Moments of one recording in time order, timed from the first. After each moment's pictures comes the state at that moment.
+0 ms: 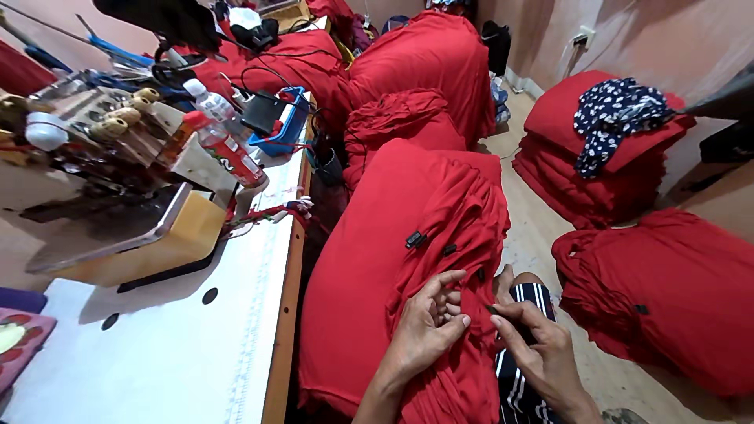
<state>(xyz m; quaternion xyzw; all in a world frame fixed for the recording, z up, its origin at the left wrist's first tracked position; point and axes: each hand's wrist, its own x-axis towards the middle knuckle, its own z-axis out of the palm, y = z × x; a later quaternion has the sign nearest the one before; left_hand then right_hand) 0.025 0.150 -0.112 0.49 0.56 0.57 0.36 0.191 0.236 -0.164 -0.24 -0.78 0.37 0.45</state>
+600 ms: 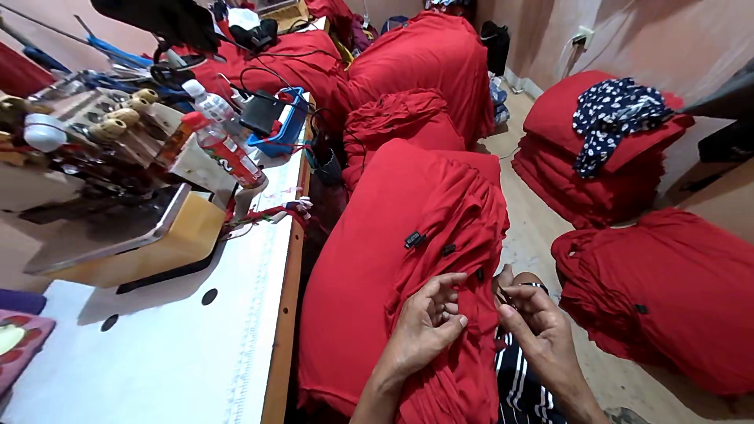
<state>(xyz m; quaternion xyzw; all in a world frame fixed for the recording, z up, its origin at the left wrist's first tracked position) 0.021 0.150 -0.114 0.49 0.55 0.57 0.37 0.187 0.240 -0.155 -0.24 -0.66 0.55 0.45</state>
